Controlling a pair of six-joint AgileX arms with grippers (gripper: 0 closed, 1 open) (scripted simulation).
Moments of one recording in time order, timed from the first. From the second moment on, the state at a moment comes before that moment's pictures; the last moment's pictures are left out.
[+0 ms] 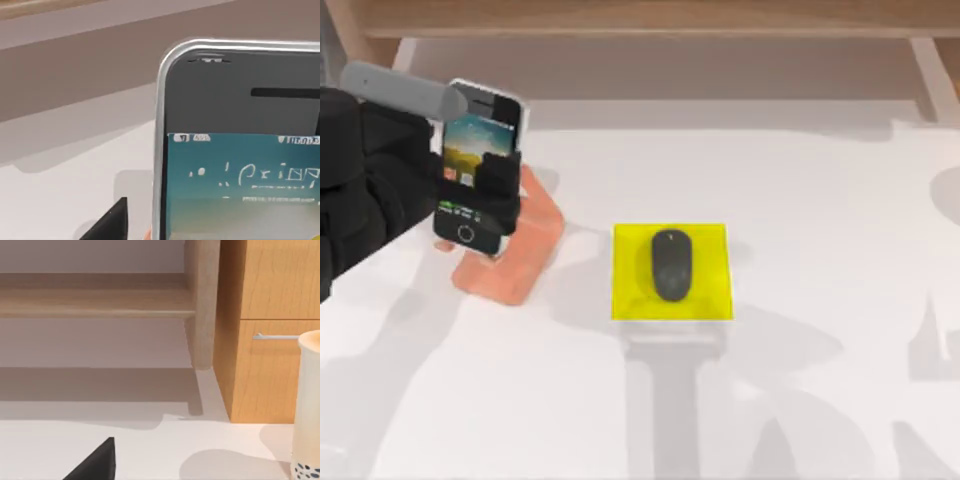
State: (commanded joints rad) left arm -0.28 1.34 0.62 0.28 0.12 0.05; right arm 0.00 0.00 0.00 0.00 0.00 0.00
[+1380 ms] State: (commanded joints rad) left arm -0.28 1.12 0.49 0.23 0.08 0.04; right arm 0.00 0.00 0.00 0.00 0.00 0.00
